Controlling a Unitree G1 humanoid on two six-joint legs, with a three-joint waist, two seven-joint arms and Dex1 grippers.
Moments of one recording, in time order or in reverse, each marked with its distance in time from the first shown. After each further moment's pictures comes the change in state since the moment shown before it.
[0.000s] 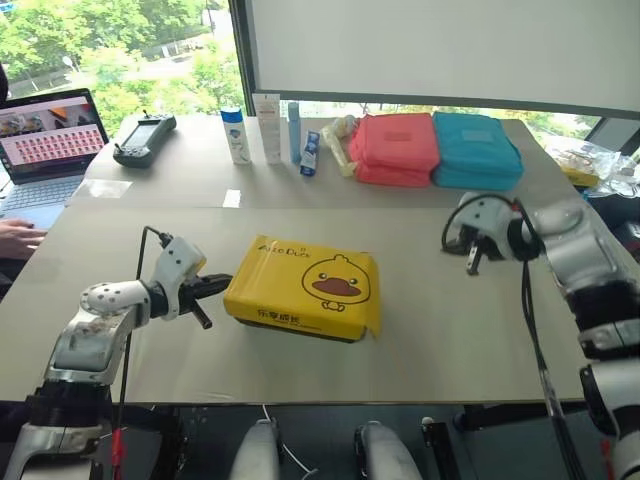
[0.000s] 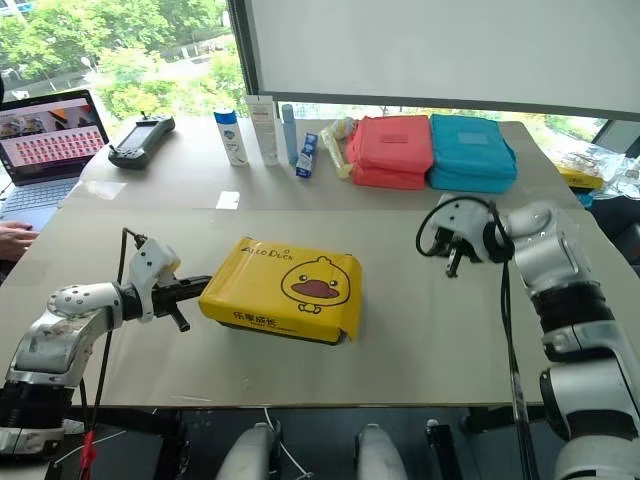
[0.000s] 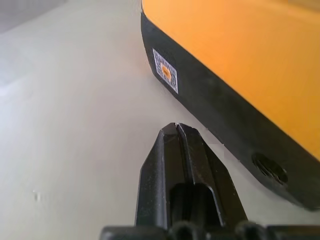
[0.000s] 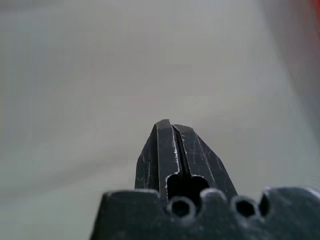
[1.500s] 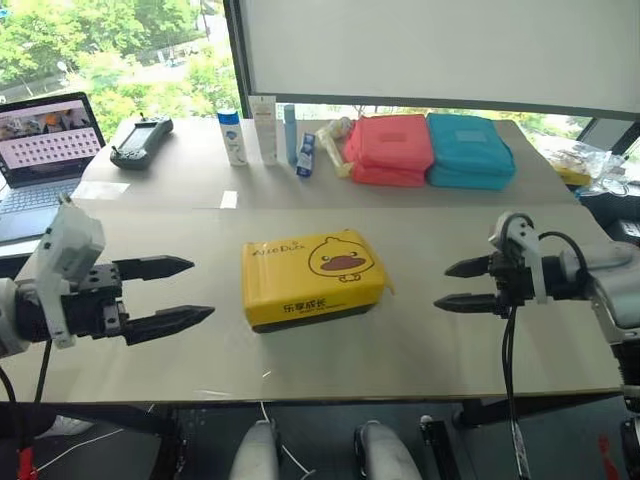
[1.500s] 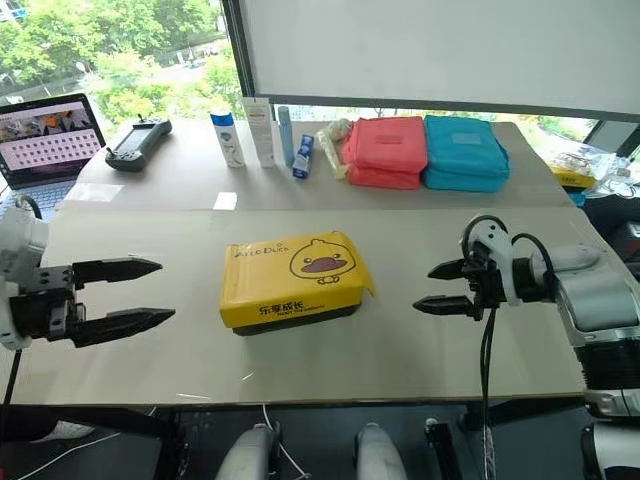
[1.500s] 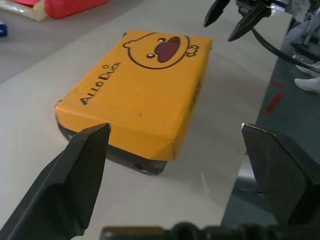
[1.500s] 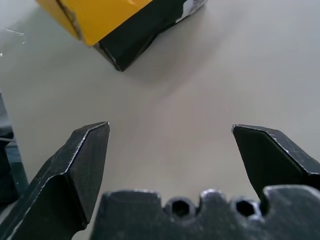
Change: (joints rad) left arm 0.349 0.354 0.667 -0.625 -0.732 0.616 -0.126; right arm 0.214 -0.106 -0.215 -0.232 0.333 0.313 0.074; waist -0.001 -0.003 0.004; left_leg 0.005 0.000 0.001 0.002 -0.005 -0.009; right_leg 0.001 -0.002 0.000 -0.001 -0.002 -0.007
